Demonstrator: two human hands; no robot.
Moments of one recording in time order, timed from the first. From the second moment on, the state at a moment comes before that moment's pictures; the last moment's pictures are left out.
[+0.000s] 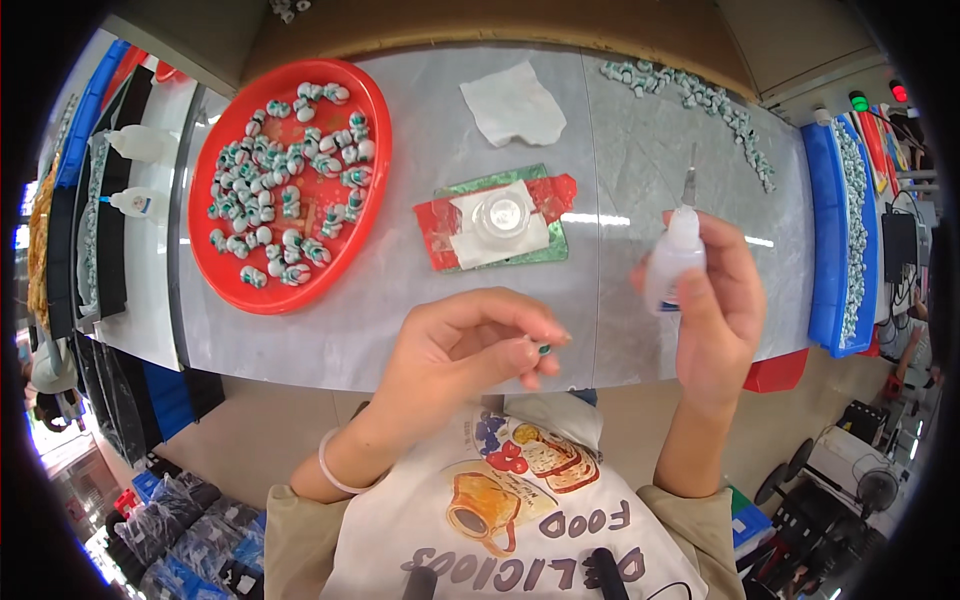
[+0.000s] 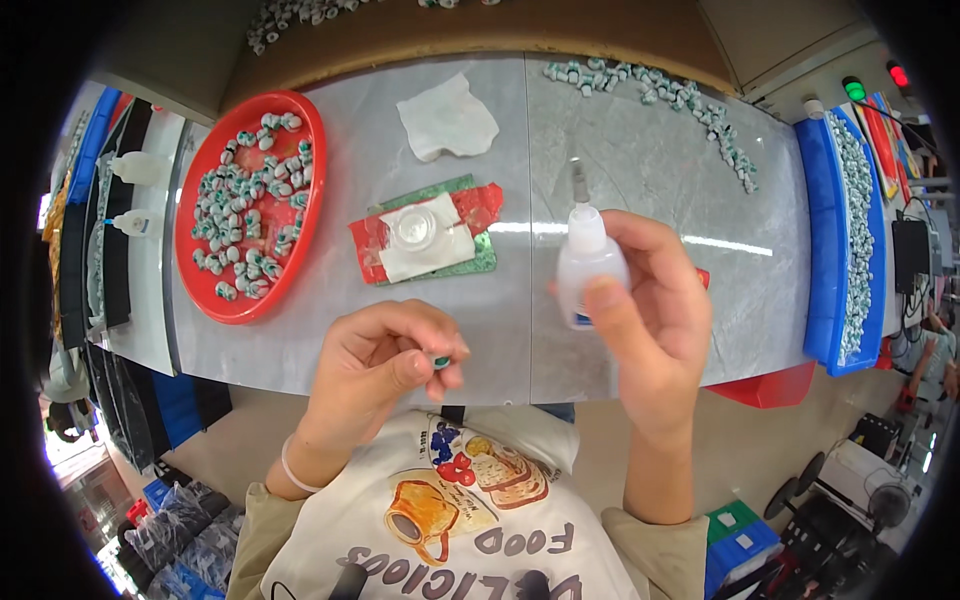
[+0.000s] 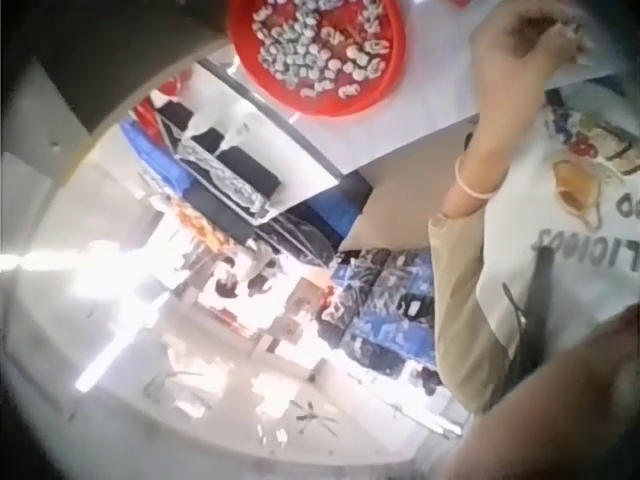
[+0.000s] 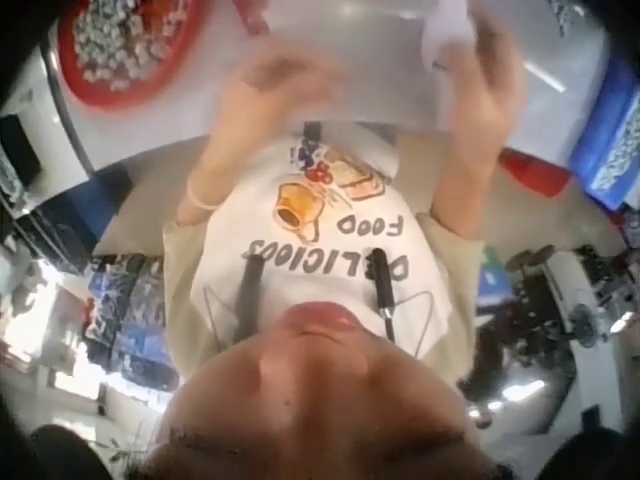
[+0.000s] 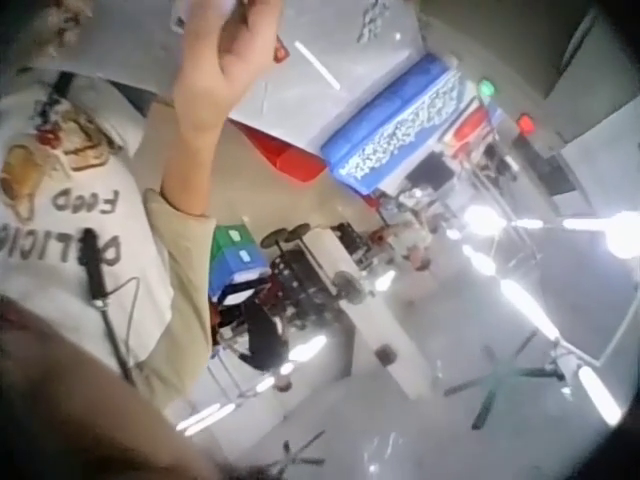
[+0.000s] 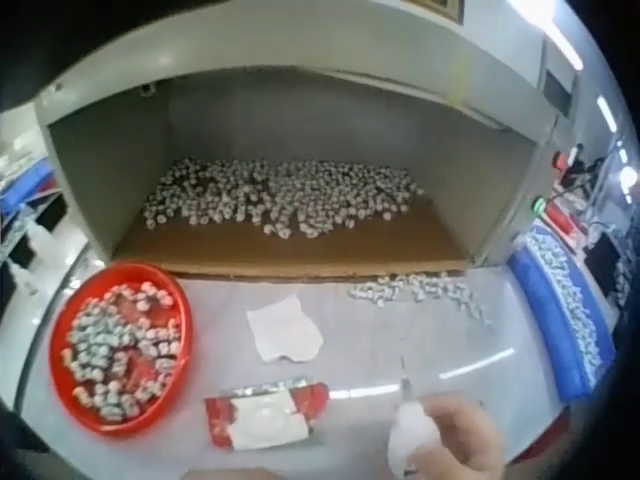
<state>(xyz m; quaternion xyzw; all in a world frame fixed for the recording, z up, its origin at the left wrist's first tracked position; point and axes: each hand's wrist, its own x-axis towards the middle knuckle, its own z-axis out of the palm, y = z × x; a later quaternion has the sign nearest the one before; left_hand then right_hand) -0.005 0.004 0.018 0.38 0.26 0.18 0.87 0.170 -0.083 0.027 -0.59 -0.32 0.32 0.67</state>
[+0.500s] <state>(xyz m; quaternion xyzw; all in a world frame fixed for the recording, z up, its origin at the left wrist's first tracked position) 0.002 0.003 -0.005 0.42 0.16 0.26 0.85 0.179 -0.113 0.045 -0.62 -0.40 0.26 0.62</state>
